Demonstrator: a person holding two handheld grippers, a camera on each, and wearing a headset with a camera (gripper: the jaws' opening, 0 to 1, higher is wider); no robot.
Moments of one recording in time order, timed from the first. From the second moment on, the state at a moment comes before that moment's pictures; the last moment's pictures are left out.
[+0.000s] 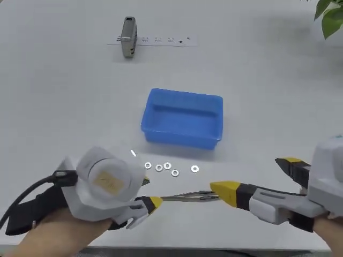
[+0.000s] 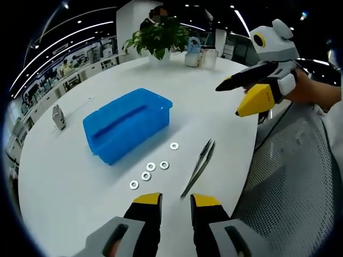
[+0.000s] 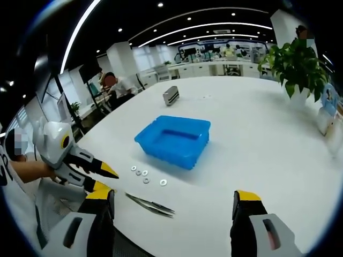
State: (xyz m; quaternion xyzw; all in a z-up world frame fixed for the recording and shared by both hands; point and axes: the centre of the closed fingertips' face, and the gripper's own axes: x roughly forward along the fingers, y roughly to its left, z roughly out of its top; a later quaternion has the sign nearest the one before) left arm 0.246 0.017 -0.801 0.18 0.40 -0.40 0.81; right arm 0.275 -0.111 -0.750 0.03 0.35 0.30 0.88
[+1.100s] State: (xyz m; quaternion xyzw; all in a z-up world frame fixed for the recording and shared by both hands) left arm 0.240 -0.004 -0.796 0.29 0.36 -0.49 0.74; right arm 0.249 -0.070 -0.765 -0.08 0.36 0.44 0.82
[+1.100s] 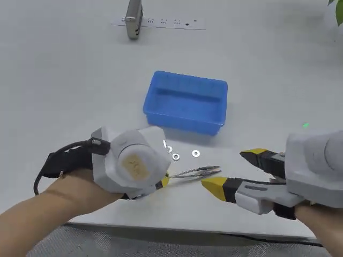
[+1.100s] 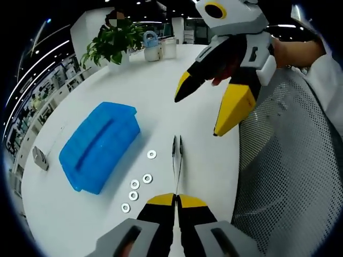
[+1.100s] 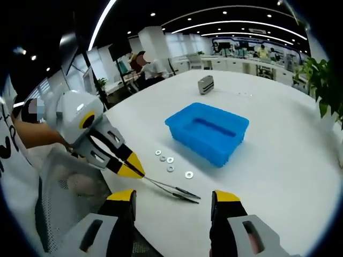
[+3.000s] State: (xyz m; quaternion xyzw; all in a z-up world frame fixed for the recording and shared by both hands) left arm 0.288 0.028 -0.717 0.27 0.29 -0.47 0.79; right arm 0.290 0.059 -0.779 -0.12 0.30 0.58 0.75
